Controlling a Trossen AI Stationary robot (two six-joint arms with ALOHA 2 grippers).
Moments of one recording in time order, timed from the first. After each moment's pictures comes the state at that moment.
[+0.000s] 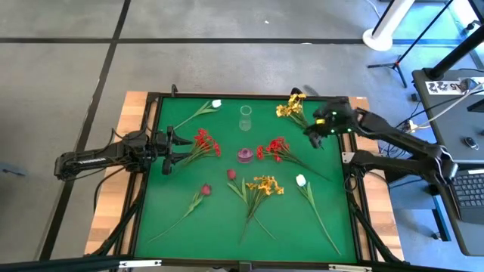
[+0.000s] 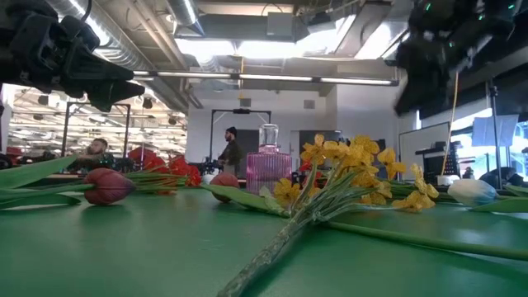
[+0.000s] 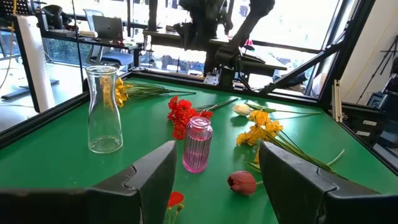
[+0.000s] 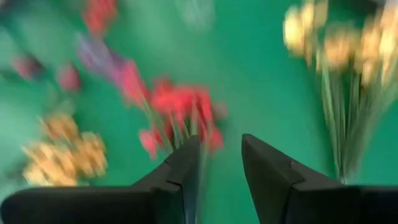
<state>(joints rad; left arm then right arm) 0.22 0.06 0.04 -0.06 0.09 -0.12 -0.59 0.86 0.71 -0.71 -0.22 0.18</state>
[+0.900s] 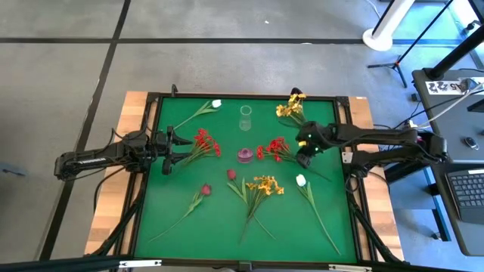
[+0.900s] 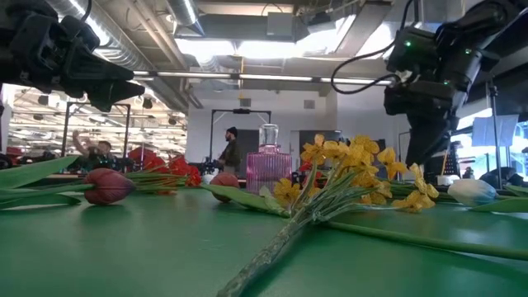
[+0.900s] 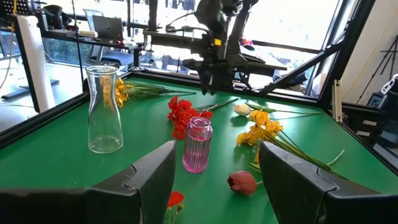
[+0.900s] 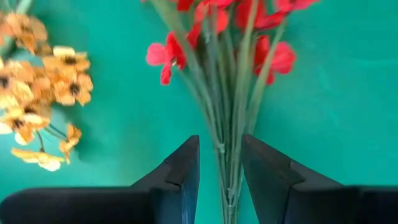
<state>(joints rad) 0.22 0.06 0.04 -0.06 0.09 -0.12 -0.30 1.11 0.57 -0.53 -0.18 0.31</state>
